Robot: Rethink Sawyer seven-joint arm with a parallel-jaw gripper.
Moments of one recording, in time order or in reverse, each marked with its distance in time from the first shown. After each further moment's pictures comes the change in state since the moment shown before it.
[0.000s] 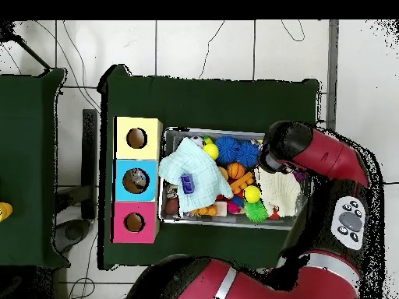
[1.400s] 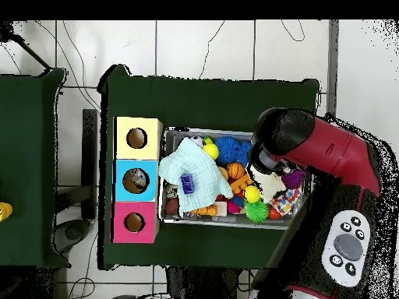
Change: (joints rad) arm 0.093 -0.140 -0.078 0.001 0.007 0.212 0.000
